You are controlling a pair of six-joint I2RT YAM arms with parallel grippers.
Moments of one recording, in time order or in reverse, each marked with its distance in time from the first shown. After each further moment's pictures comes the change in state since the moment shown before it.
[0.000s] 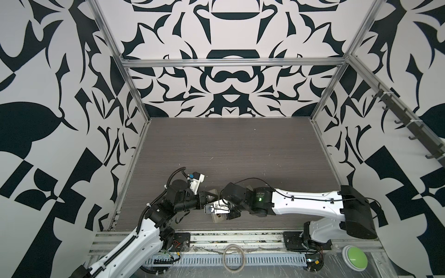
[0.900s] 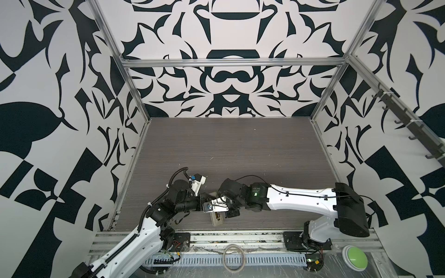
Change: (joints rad) left arm 0.000 0.027 0.000 -0.037 0.031 0.016; right arm -0.032 0.079 0.084 -0.090 -0.115 0.003
